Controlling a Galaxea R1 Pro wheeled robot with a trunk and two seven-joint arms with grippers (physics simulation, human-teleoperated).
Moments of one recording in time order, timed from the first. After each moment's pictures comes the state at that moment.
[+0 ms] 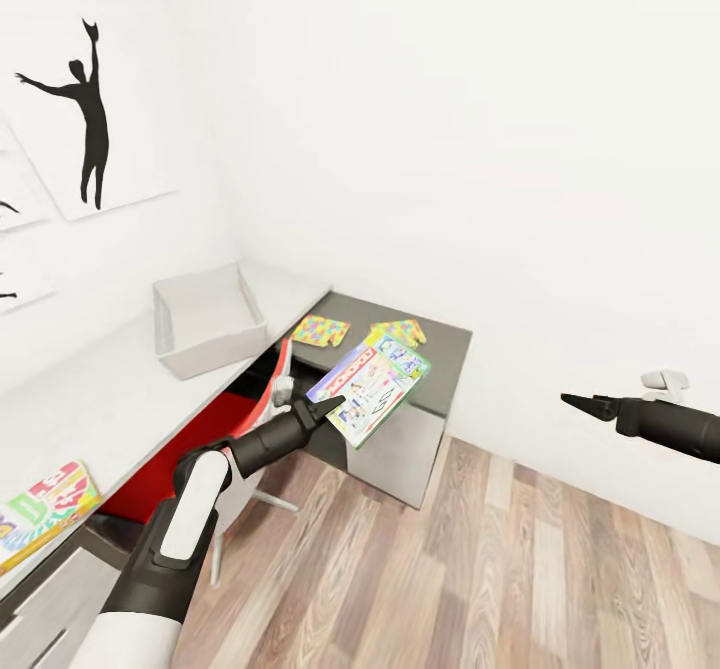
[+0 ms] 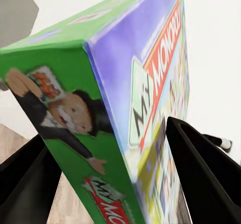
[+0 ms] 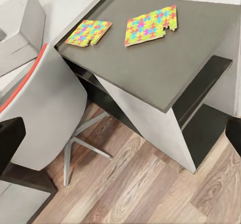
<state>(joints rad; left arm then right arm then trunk) -0.51 -0.08 0.00 -1.32 0.91 0.83 -0.39 -0.48 -0.42 -0.47 -1.61 -0.11 1.04 1.00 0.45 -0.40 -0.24</state>
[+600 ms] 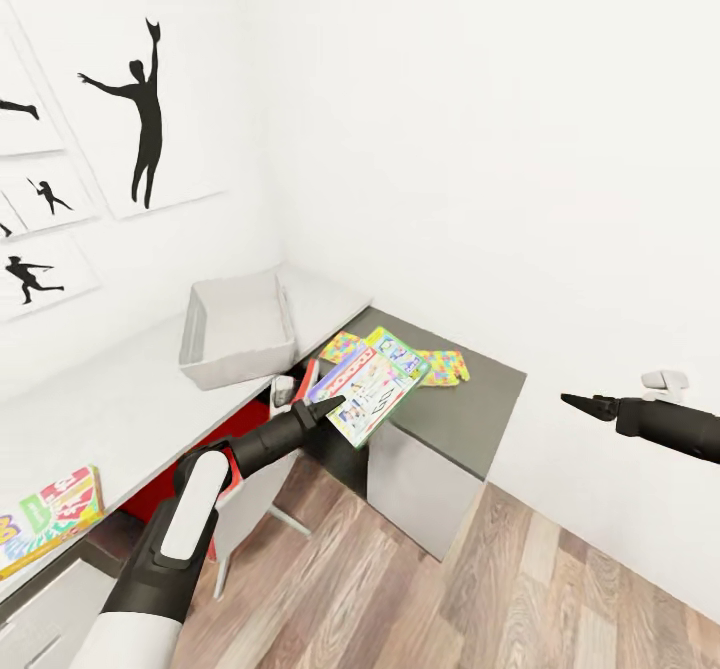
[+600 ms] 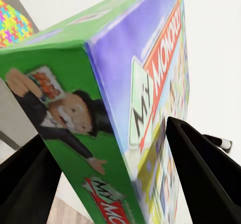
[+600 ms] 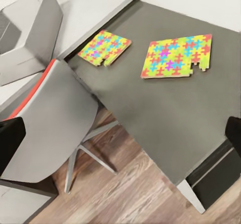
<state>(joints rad) -0.51 -0.08 0.00 -1.32 0.91 0.83 -0.39 -0.48 -0.42 -0.47 -1.61 -0.11 1.04 1.00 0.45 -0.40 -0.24</state>
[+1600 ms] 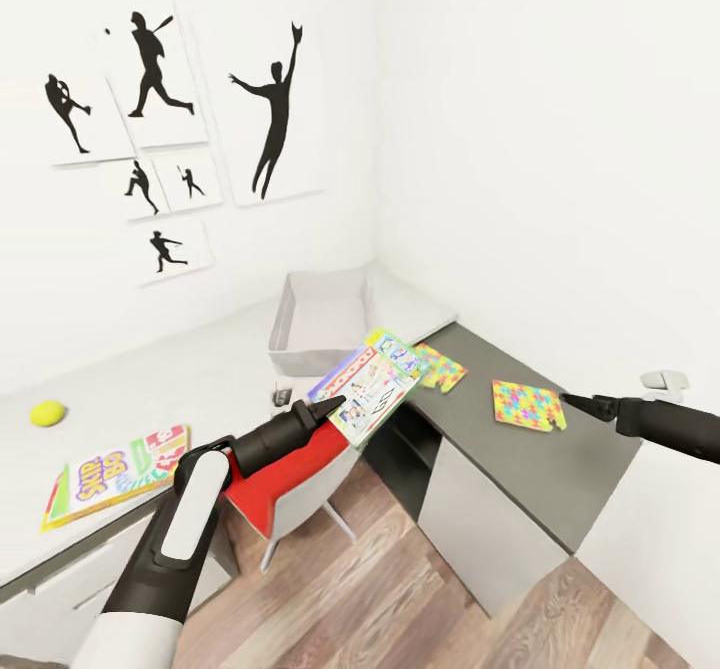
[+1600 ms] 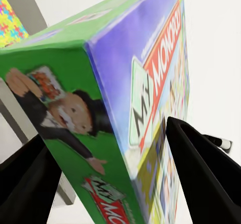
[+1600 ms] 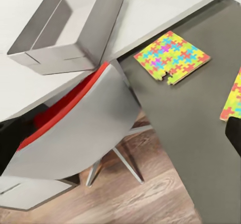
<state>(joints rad) -0.51 -0.08 0.00 -1.32 0.91 0.83 -0.39 -0.48 -0.42 -0.47 -1.61 -0.11 1.04 1.00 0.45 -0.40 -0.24</state>
